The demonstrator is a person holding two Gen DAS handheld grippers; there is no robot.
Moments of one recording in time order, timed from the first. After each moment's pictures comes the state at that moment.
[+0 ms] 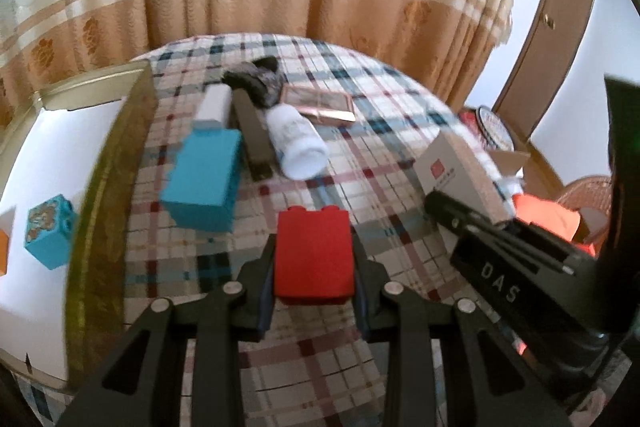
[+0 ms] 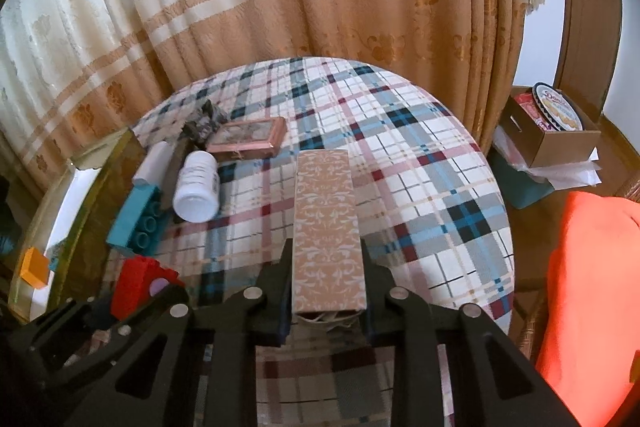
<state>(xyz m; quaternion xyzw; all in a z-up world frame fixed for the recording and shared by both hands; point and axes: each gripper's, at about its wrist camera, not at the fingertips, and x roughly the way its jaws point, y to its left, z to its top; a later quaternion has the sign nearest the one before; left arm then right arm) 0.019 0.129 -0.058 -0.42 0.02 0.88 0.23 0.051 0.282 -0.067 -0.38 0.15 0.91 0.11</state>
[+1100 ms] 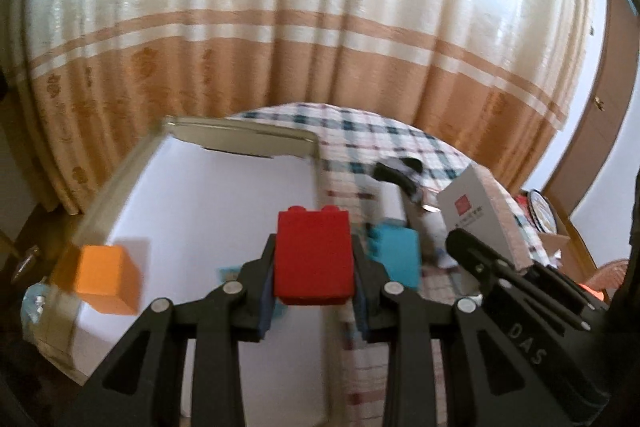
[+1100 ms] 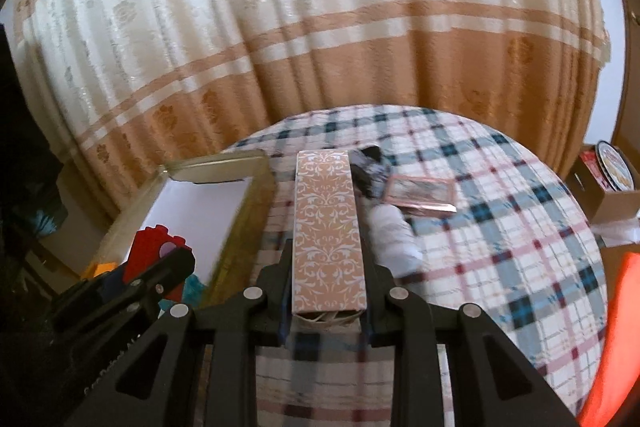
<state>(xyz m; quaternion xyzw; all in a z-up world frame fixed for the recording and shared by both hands) -0.016 0.007 -0.012 -0.35 -0.04 0.93 0.11 0.013 0.164 -0.017 -0.31 0.12 0.94 0.01</state>
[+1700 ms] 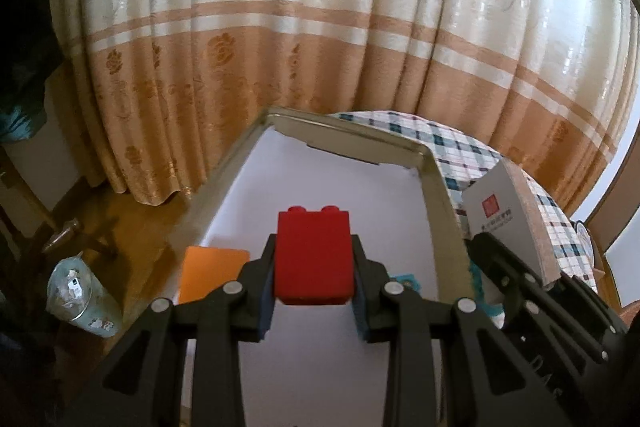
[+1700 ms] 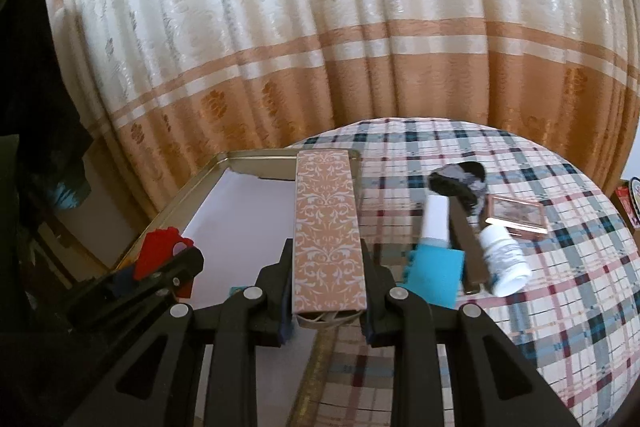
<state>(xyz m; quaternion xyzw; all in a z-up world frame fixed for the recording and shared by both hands) -0.028 -0.061 -0.027 -0.35 -0.06 0.94 0.02 -0.009 0.087 -0.024 -0.30 0.08 0.95 -0.05</state>
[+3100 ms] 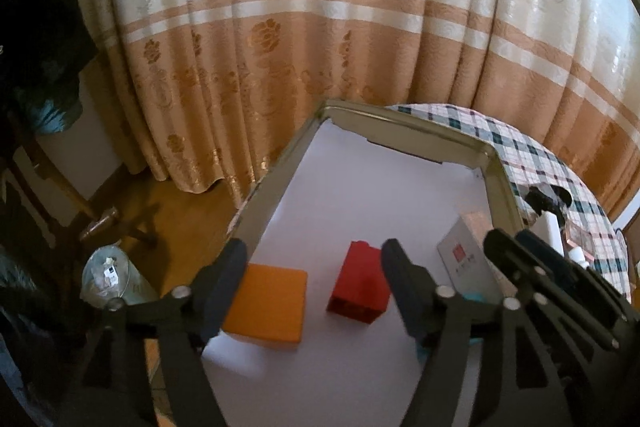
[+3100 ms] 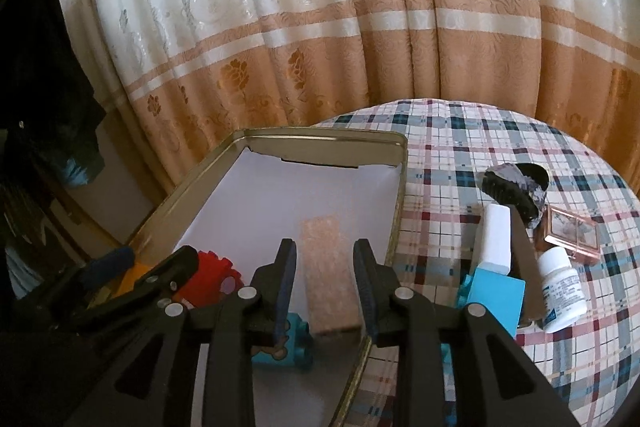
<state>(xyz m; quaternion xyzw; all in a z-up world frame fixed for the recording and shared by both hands) -0.051 -0.079 -0.034 -0.38 -0.04 0.92 -0.06 -0.058 0.074 -0.039 -0.34 0.07 0.93 -0.11</state>
